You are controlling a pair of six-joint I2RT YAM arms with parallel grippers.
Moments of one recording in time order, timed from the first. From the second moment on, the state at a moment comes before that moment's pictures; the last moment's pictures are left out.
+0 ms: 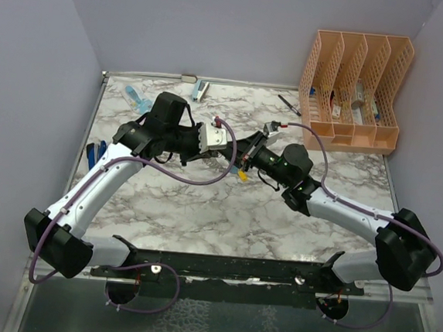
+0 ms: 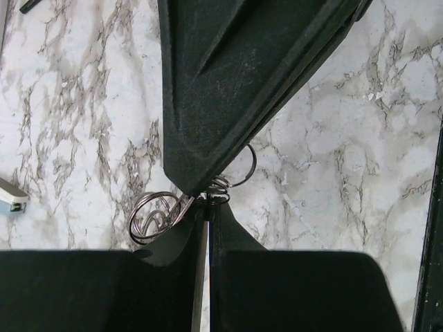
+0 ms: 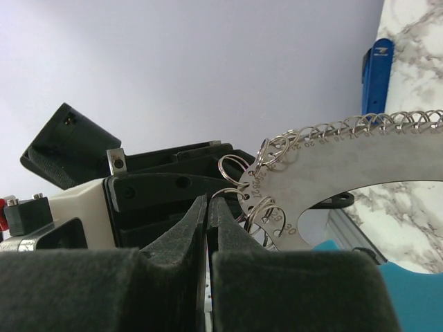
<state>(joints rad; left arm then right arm) -0.49 1.28 1.32 -0.81 0.59 0.76 0.77 1.36 0.78 0.68 -0.24 1.52</state>
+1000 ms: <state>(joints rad) -0.49 1.23 1.40 -0.89 0.60 0.83 0.73 1.46 0.70 1.08 -0.38 1.69</state>
